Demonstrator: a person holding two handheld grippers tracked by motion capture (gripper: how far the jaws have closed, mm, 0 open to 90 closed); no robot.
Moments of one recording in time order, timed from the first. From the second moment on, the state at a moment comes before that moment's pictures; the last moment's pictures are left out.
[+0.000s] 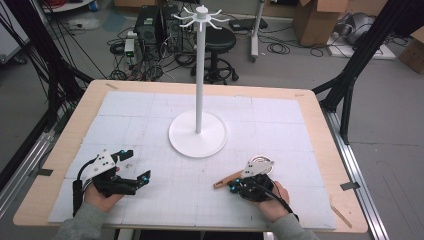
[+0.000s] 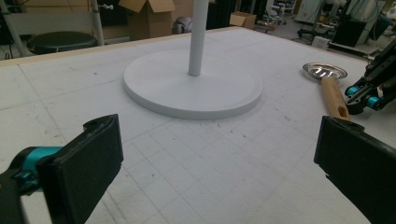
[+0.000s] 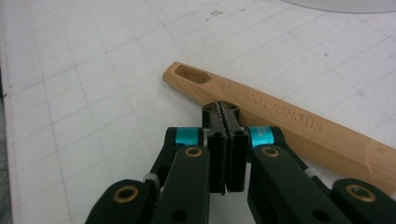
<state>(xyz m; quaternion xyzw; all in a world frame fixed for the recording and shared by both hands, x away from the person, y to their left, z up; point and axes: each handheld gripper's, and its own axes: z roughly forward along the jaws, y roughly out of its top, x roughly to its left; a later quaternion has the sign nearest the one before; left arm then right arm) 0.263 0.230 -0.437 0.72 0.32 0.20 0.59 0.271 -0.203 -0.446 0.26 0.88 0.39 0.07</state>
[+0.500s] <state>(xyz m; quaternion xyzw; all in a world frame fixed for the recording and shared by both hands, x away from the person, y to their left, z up) 0.261 0.233 -0.437 0.72 0.32 0.20 0.59 0.283 -0.187 -0.447 0.28 0.87 0.39 0.08</state>
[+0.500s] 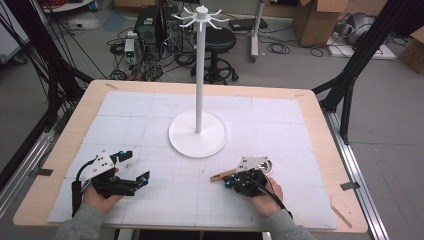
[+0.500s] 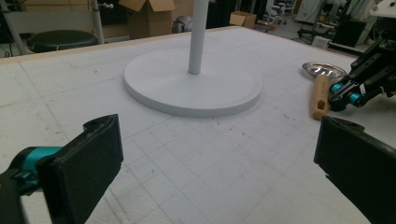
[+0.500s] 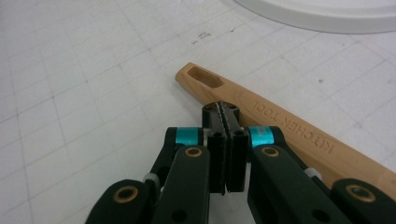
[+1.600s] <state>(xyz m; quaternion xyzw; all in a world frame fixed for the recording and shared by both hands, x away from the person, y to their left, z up) 0.259 0.238 -0.438 0.72 0.33 0.20 0.58 0.308 -0.168 -0.447 0.29 0.87 0.39 0.09</state>
